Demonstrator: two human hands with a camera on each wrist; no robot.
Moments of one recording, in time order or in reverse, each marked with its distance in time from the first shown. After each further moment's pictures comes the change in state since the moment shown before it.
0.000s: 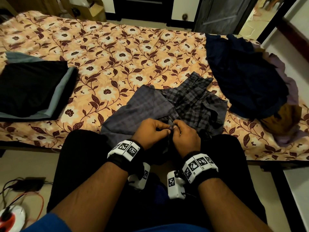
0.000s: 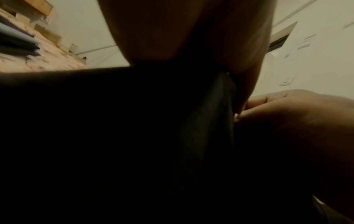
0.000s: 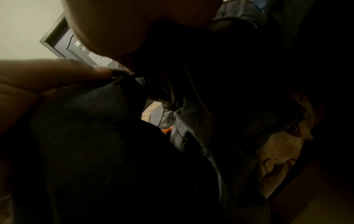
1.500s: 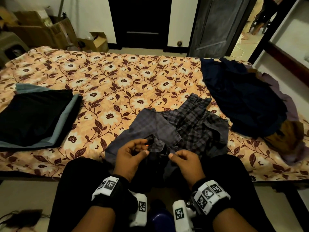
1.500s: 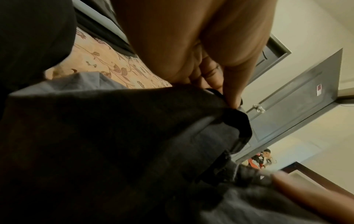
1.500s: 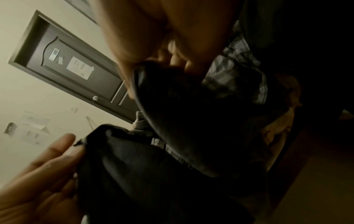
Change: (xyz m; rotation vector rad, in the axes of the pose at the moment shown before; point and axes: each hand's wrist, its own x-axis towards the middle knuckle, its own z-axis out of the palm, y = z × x) left_hand -0.029 -0.023 -0.034 -0.439 0.403 -0.054; right_hand 0.005 0.017 0.024 0.721 -0.113 0.191
